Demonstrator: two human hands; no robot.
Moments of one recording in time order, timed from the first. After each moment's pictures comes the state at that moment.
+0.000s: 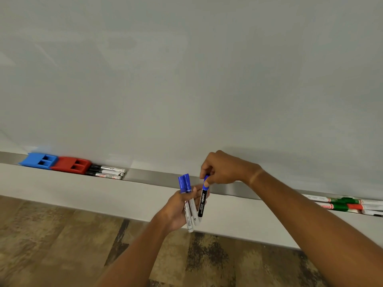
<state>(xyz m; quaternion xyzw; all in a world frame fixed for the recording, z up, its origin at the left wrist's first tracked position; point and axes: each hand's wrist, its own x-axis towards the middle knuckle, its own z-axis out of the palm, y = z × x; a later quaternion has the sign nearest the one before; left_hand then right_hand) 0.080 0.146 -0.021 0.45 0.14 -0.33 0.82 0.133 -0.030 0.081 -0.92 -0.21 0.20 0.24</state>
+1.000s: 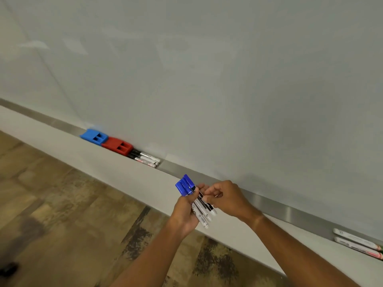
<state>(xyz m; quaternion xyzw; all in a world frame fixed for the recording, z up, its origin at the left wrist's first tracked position) 0.055 0.166 -0.018 0.31 0.25 -0.11 0.91 0.097 0.025 0.006 -0.84 -0.13 0.17 0.50</state>
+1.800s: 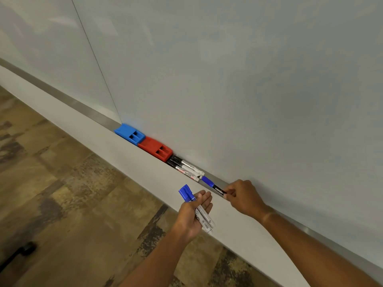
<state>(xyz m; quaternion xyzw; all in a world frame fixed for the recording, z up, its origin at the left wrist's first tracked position) 0.104 0.323 -0.061 0.27 0.31 -0.07 0.91 0.191 0.165 -0.019 -0.94 -0.20 0.12 0.26</state>
